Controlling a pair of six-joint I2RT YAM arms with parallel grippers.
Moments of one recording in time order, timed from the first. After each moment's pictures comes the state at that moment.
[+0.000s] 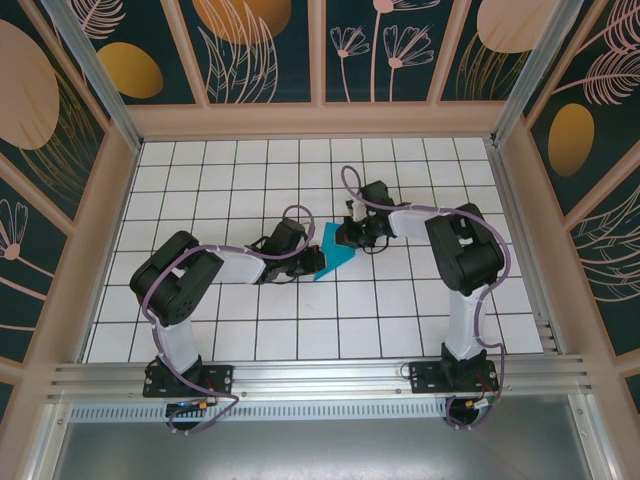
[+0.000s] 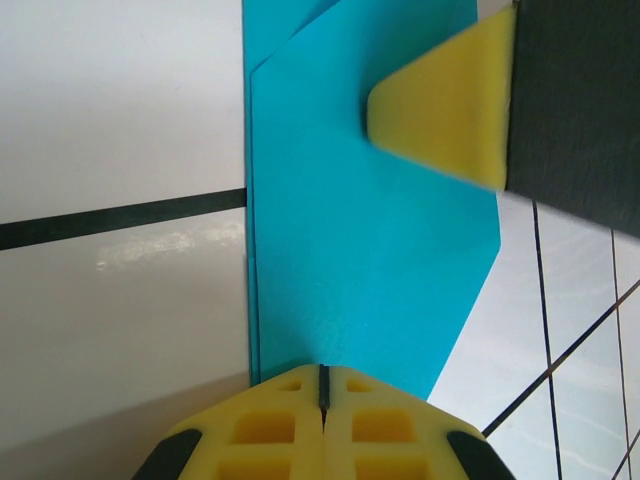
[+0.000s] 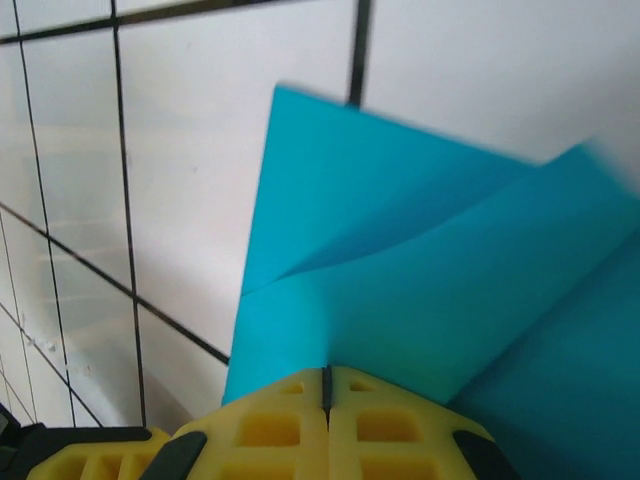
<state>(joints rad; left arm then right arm) -0.69 1.85 0.81 0.23 0.31 -0.79 0.43 1.99 1.15 -0.23 -0.55 0.49</state>
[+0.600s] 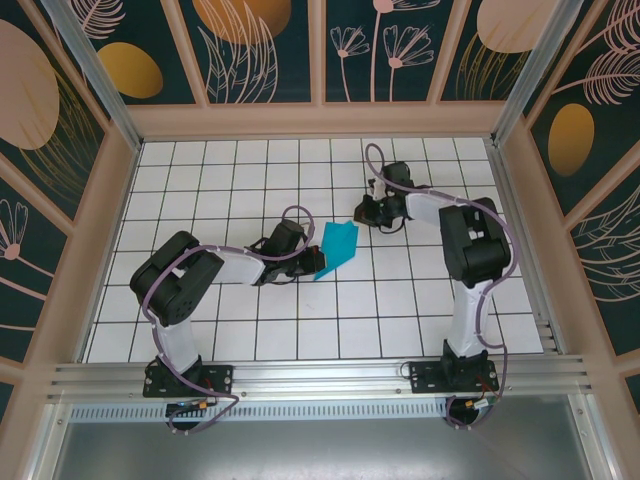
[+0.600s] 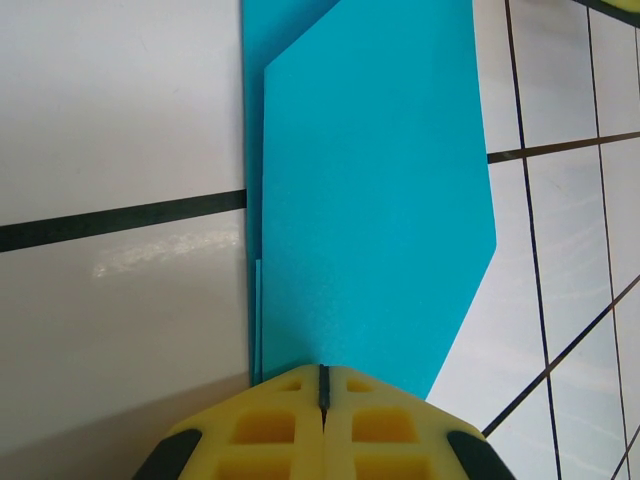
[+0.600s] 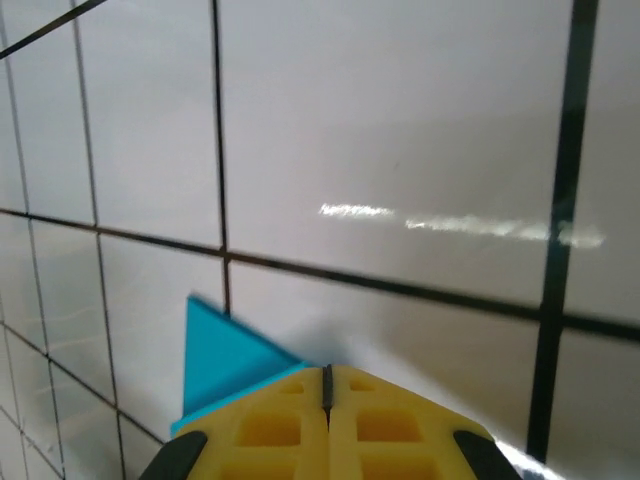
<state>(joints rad) -0.69 1.85 0.79 0.27 0.31 -0.79 0.31 1.99 1.24 -0.29 -0.52 0.47</state>
